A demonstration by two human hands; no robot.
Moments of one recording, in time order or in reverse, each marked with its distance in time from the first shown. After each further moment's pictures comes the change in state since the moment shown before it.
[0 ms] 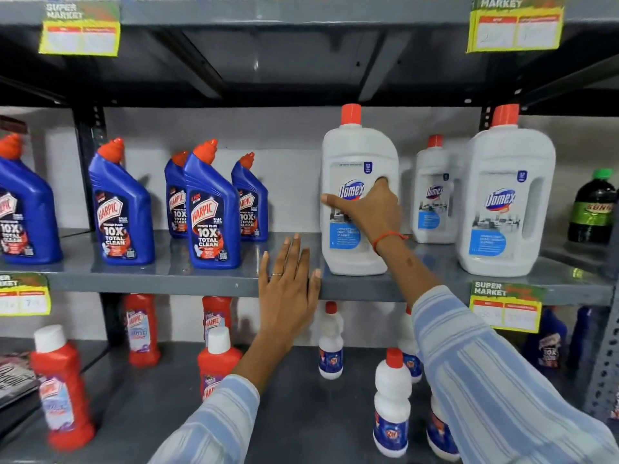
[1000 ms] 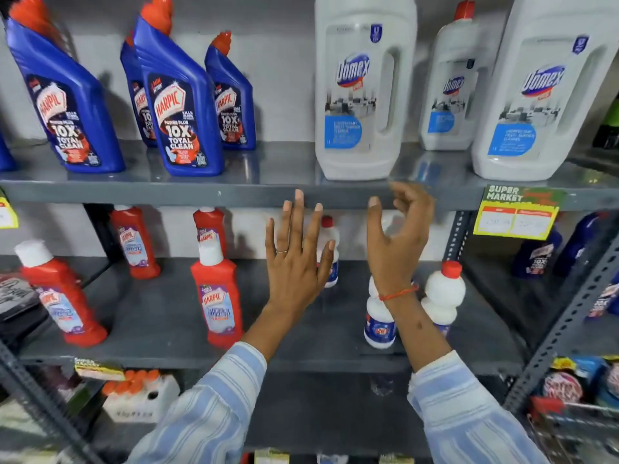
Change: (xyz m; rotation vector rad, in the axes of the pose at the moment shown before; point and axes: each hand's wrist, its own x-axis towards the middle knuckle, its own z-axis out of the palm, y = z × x) left_hand -0.091 0.028 0.027 -0.096 0.191 0.056; right_hand -0.140 0.103 -0.001 0.270 0.358 -0.191
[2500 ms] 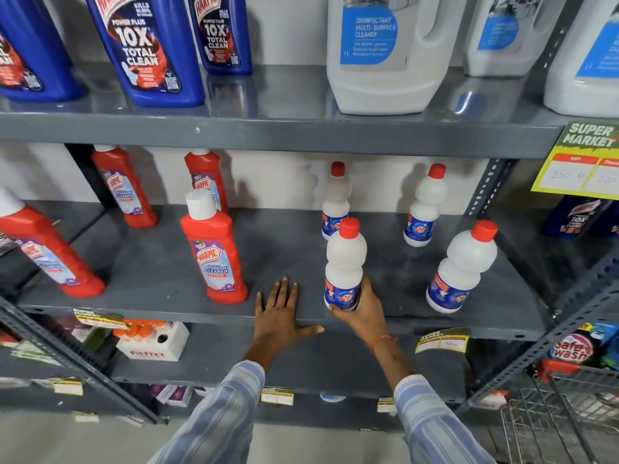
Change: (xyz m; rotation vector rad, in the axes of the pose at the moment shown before) left_hand -0.198 -0.053 0.053 0.109 -1.330 -0.293; right_hand -0.174 0.160 -0.037 -0.241 -0.843 0.846
